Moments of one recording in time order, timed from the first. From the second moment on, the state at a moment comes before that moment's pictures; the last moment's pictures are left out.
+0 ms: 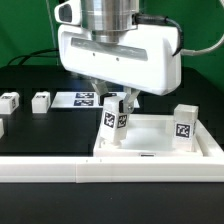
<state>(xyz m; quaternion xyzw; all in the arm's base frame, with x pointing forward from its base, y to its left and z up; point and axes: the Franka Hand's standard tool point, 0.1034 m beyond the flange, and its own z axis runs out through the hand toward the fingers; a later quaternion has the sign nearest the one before) 0.606 -0.001 0.088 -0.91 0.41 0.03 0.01</state>
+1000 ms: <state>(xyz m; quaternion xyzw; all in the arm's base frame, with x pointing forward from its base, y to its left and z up) 0.607 0.003 0.087 -0.90 0.44 0.02 0.02</state>
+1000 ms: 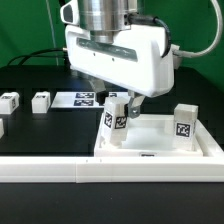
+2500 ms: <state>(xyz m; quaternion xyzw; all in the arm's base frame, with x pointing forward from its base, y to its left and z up) 0.608 -0.002 0.086 -0.98 -0.18 0.01 -0.01</state>
